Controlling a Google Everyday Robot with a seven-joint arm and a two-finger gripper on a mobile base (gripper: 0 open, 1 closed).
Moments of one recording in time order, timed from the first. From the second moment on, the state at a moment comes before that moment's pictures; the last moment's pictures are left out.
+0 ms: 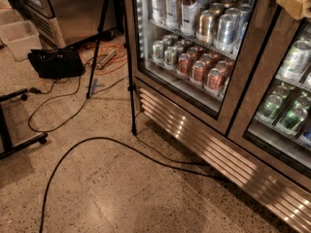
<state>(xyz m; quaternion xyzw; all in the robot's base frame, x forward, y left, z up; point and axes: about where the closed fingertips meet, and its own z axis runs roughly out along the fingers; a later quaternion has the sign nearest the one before) 0.681 -0.315 1.046 -0.39 0.63 0.10 0.67</state>
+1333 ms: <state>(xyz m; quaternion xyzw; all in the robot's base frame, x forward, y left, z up) 0.686 -0.329 1.048 -0.39 0.63 0.10 0.67</state>
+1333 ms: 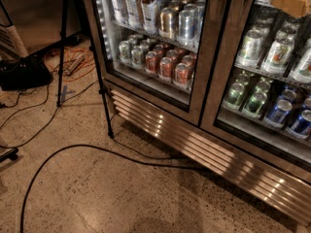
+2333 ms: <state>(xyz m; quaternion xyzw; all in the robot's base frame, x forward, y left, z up) 0.699 -0.287 1.030 -0.40 0.62 0.12 0.66</state>
